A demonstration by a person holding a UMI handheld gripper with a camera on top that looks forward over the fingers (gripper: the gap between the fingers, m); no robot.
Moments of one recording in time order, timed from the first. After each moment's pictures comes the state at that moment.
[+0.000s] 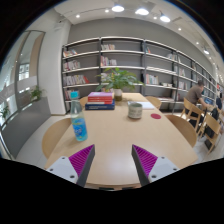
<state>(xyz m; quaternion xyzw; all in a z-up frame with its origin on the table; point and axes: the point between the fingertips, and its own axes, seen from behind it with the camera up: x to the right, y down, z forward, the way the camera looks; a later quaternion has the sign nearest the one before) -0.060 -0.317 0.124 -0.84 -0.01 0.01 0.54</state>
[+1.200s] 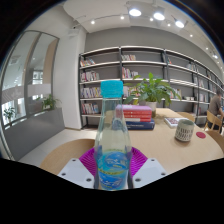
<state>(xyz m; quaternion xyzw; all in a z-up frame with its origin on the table) -0.240 -0.082 0.085 -0.78 -0.08 0.08 0.62</state>
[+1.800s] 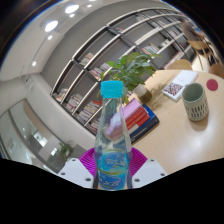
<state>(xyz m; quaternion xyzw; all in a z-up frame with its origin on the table) -0.190 0.050 0.159 -0.76 0.19 0.35 0.52</state>
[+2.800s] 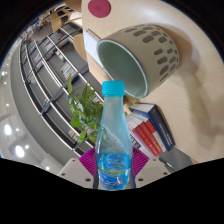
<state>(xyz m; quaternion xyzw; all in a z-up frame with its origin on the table) -0.037 0.162 0.194 -0.38 0.61 0.66 0.21</state>
